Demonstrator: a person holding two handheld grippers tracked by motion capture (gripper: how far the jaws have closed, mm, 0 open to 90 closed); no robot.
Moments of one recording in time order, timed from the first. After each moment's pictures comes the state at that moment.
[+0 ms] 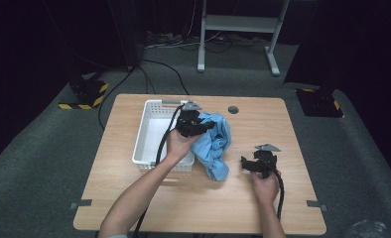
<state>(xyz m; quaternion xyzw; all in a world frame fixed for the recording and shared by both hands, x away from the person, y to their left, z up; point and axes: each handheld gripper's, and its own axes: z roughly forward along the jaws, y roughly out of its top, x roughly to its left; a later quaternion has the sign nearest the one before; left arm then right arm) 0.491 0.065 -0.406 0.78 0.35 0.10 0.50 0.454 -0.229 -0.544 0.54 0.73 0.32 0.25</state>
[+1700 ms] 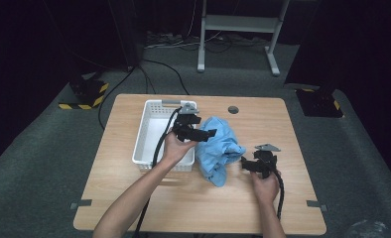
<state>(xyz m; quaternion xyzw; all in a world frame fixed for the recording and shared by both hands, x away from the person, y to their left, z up) 0.480 0.080 -0.405 0.78 0.35 0.11 0.50 0.454 -0.229 -0.544 0.54 0.73 0.32 0.25</state>
